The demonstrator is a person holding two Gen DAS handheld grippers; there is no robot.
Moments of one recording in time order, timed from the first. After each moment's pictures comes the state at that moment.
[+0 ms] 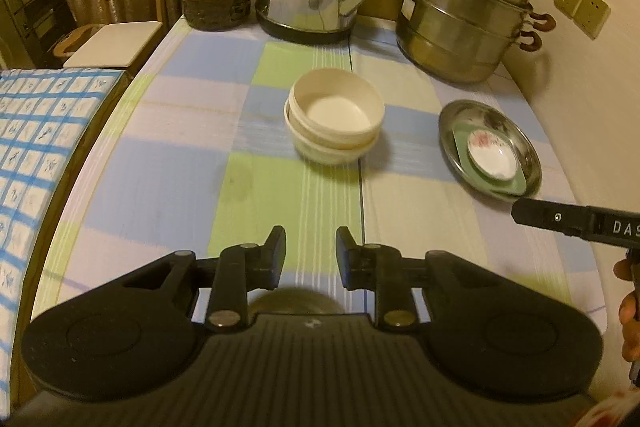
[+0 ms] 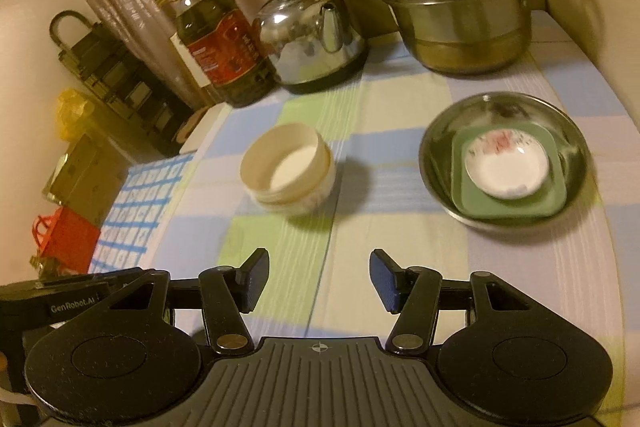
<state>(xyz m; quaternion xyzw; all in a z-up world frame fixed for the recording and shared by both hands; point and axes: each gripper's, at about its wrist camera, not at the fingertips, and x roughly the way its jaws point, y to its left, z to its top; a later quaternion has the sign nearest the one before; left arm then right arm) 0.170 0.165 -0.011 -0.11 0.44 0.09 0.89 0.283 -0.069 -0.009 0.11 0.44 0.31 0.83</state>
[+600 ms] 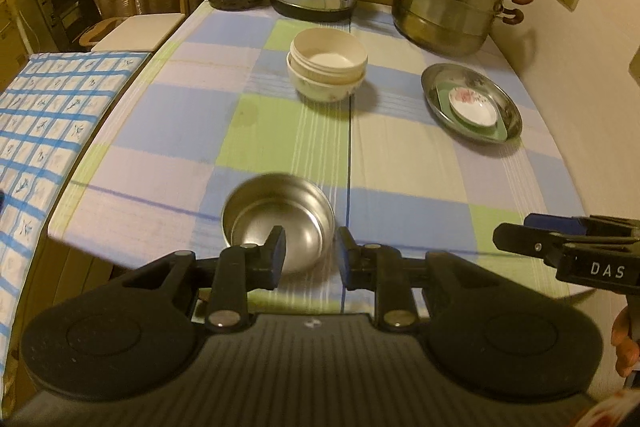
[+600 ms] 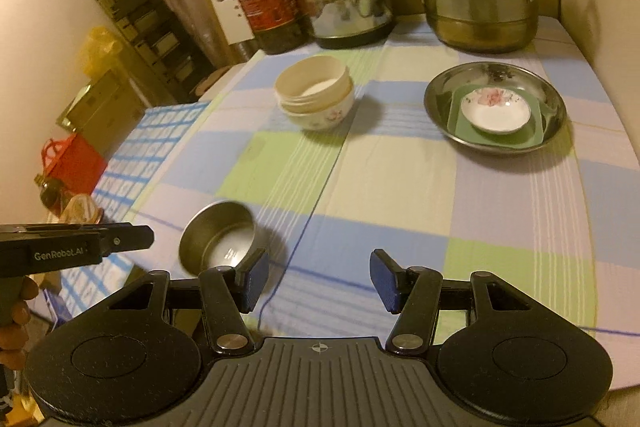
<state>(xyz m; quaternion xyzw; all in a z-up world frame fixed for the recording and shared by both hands) 0.064 0.103 -0.014 -0.11 0.44 0.12 0.88 0.172 -0.101 -0.020 0.03 0.44 0.36 0.83</state>
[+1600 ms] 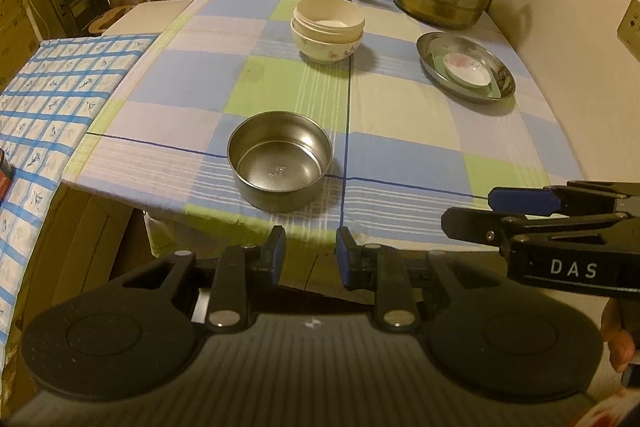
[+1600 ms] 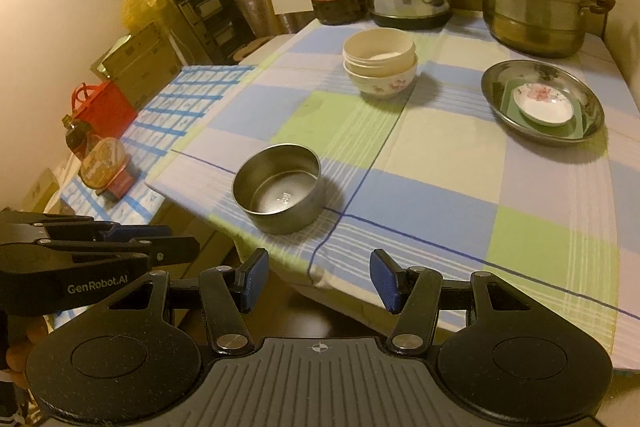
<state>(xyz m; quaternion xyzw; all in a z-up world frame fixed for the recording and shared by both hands) 0.010 0.074 -0.026 -0.11 0.45 0.13 0.88 0.120 -0.072 -0.029 -0.02 0.44 0.41 0.80</state>
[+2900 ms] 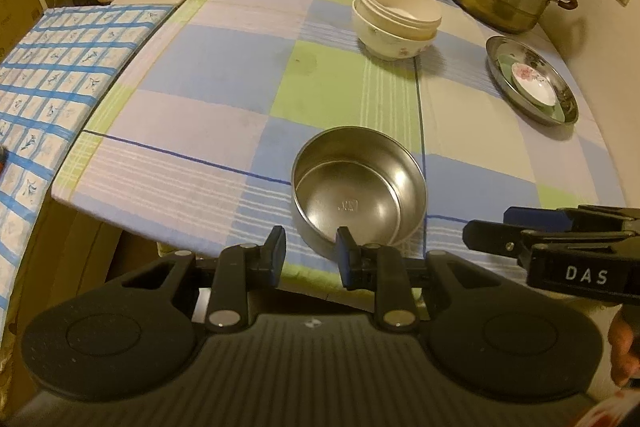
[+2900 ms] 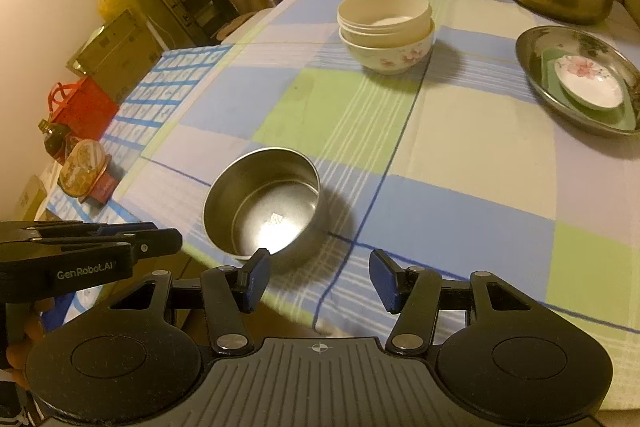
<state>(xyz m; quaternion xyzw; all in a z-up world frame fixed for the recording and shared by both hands) 0.068 0.168 -0.078 -0.14 0.47 0.15 0.86 0.183 0.005 -0.081 -0.01 0.48 0.38 0.79</state>
